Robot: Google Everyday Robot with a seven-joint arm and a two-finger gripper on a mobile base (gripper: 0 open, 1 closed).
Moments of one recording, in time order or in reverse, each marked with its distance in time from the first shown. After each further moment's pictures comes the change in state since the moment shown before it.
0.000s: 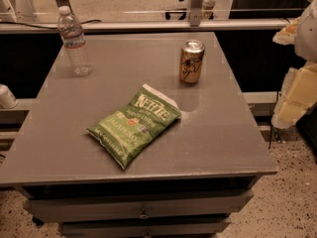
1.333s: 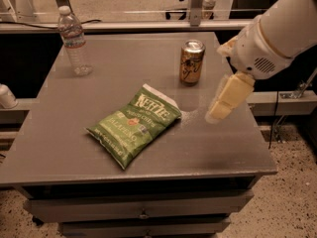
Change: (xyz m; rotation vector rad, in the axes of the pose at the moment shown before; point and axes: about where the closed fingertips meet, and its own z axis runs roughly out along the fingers) arm -0.085 -0.008 0.071 -0.061 -0.279 0.024
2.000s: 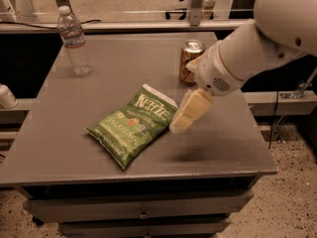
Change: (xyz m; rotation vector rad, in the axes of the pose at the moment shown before) arm -0.039 0.018 0.069 -0.061 -0.126 0.030
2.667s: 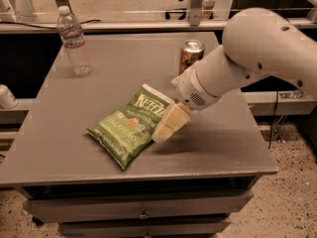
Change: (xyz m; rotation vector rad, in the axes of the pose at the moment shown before) arm -0.001 0.010 0.061 -0.055 -0.026 0.053
